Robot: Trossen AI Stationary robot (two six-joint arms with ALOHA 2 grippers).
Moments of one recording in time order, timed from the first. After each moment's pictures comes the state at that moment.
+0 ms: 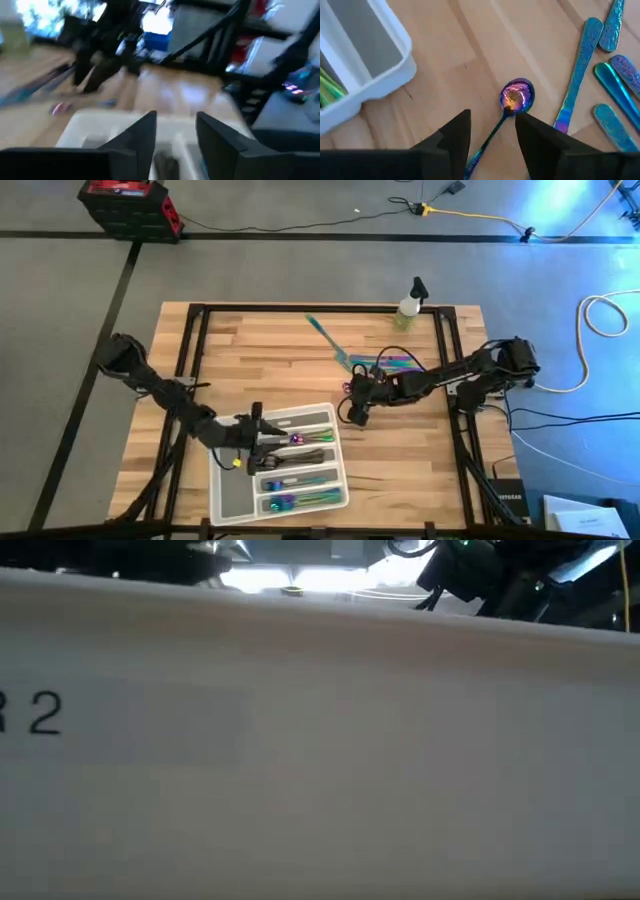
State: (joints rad) left arm -0.63 1.43 0.44 0.90 -0.65 -0.22; right arm 0.10 1.56 0.77 -0.24 0.30 0.49
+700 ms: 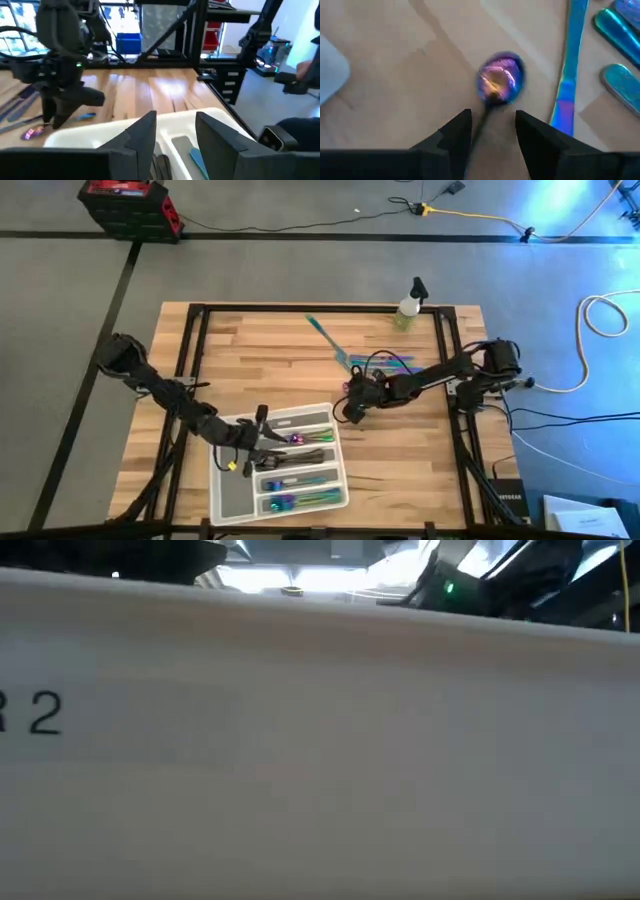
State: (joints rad) left arm -0.60 1.43 0.43 0.88 -0.47 -0.09; right arm 0.09 1.71 0.77 -0.21 0.34 0.68
